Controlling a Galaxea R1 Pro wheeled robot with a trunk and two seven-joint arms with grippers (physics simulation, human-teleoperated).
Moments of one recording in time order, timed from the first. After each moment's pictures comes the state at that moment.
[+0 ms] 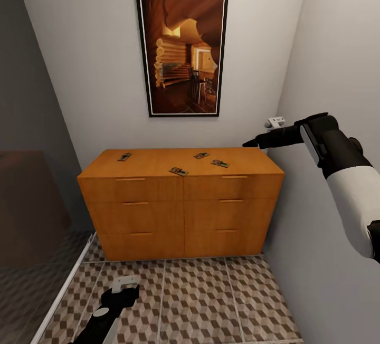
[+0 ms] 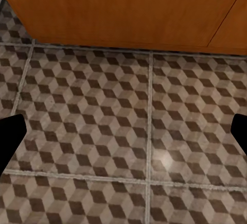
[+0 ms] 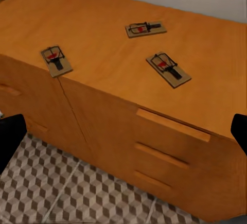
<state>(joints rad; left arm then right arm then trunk) -0.35 -0.03 0.06 -0.66 0.00 0.08 0.08 -1.38 -0.29 0.22 -0.80 0.04 0.91 0.80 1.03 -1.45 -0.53</state>
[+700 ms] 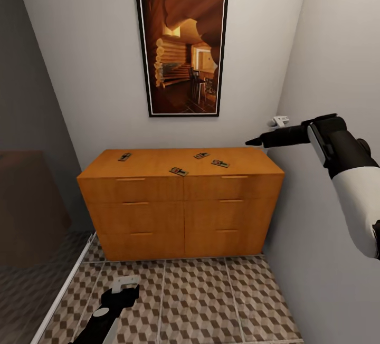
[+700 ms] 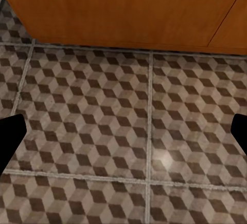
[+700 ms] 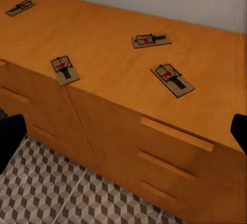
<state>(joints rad) -0.35 -0.03 0.06 -0.66 0.00 0.08 0.08 -1.38 -0.31 0.18 -0.78 0.05 0.85 0.87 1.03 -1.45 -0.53</state>
